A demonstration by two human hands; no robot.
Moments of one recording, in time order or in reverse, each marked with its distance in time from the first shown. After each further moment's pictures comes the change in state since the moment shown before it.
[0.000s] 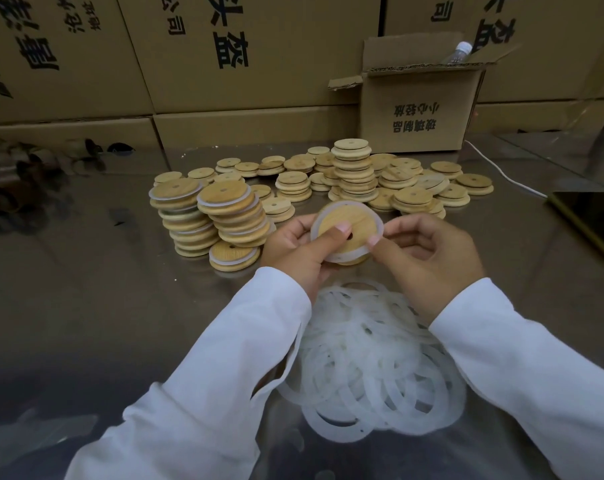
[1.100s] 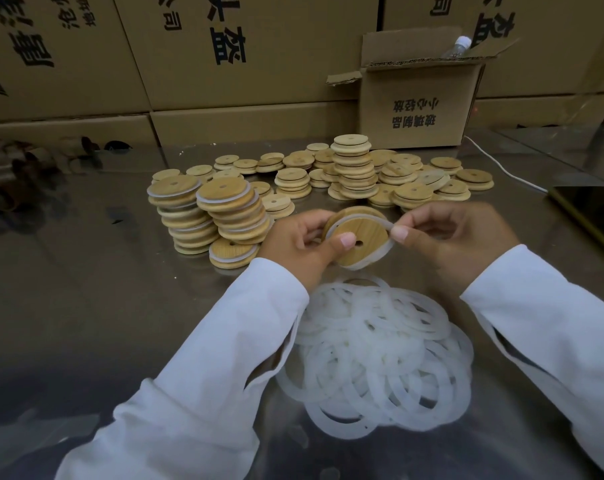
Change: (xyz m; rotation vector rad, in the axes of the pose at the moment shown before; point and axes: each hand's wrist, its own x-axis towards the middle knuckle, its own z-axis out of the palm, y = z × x) left_hand 0.001 0.009 -0.015 0.665 -0.200 0.196; right_hand 0.019 -0.011 -0.030 -0.304 -0.202 -0.060
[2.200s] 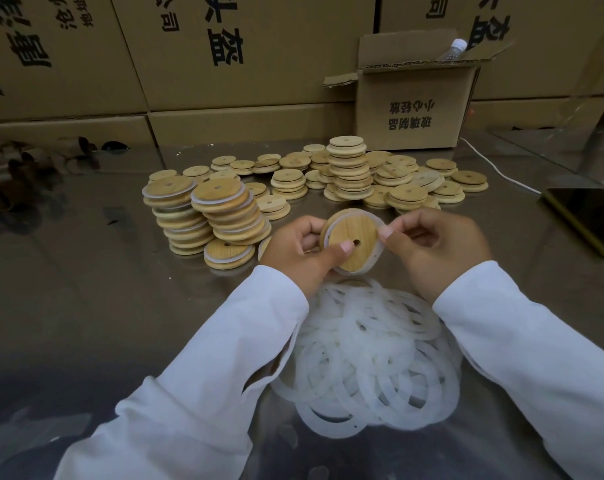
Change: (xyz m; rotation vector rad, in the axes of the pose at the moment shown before) left_hand 0.000 -0.006 0.013 -0.169 0.067 -0.108; right_hand -0.003 0.007 0.019 -0.008 0.197 0.058
